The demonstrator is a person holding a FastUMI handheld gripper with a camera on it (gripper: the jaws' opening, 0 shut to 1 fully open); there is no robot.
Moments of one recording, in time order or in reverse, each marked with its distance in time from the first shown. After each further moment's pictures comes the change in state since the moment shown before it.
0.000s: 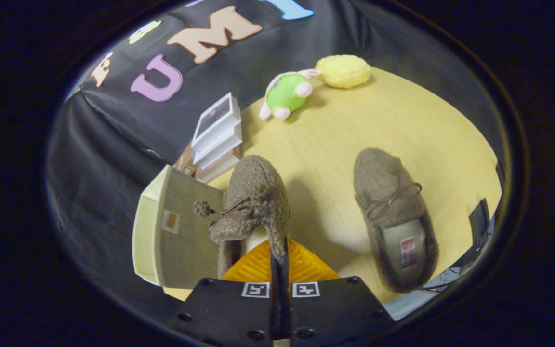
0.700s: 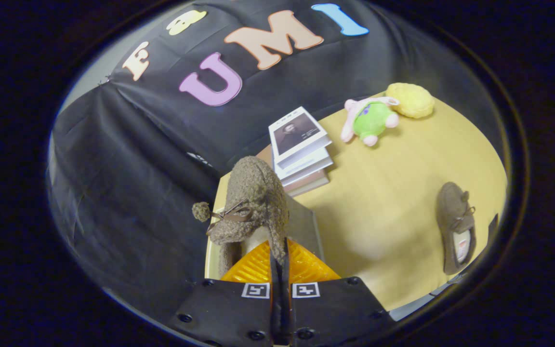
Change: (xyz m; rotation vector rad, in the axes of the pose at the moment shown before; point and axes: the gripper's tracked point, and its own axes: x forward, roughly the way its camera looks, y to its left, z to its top) arm -0.009 0.201 0.011 -0.062 -0.038 0.176
